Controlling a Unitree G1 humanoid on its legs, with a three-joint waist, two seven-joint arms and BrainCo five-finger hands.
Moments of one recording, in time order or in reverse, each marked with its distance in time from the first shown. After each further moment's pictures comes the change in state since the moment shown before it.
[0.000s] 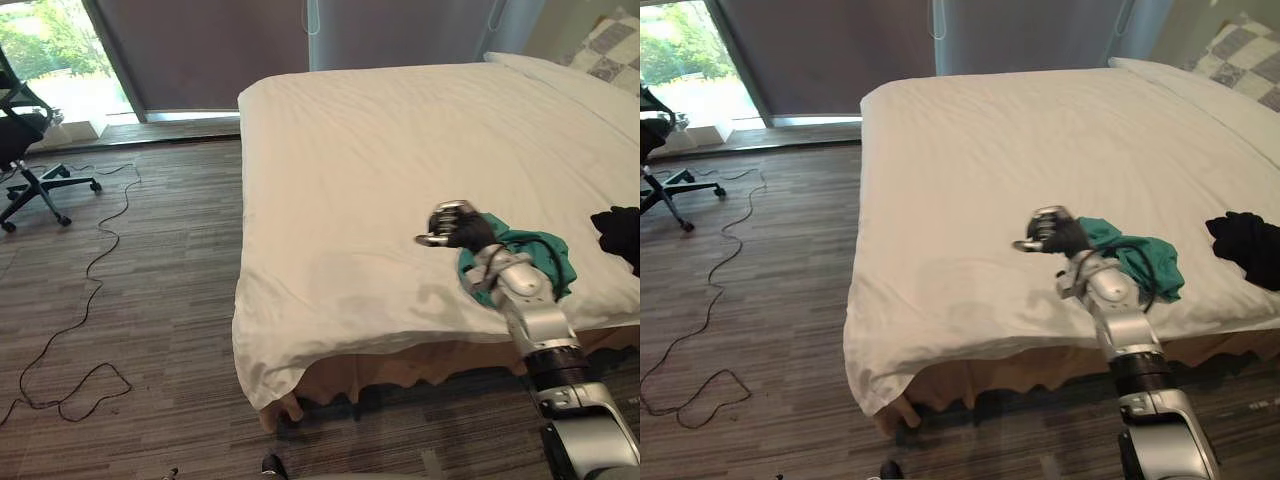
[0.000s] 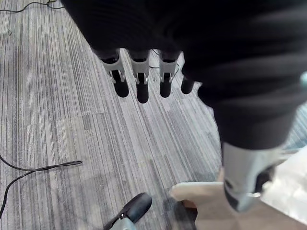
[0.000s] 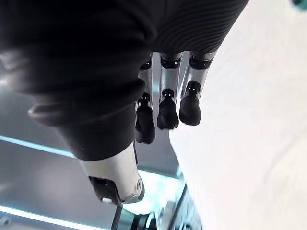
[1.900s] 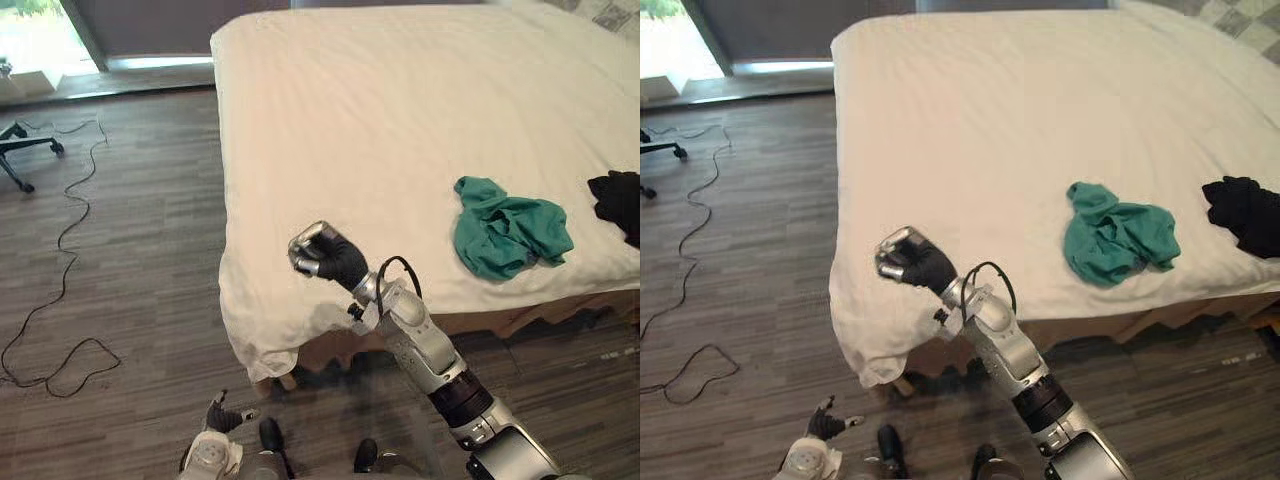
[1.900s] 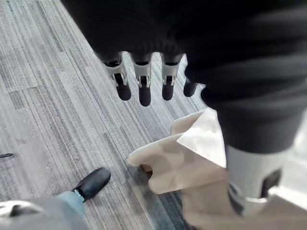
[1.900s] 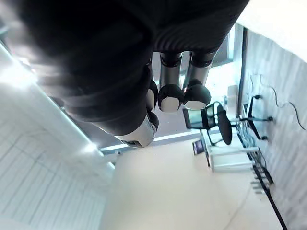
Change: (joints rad) left arm -0.171 -0.009 -0.215 0.059 -0.058 -0.027 0.049; right arm 0.168 0.253 0.051 -0.161 0.244 -0.192 -0.110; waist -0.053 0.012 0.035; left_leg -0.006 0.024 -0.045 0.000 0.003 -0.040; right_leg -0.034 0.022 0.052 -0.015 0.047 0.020
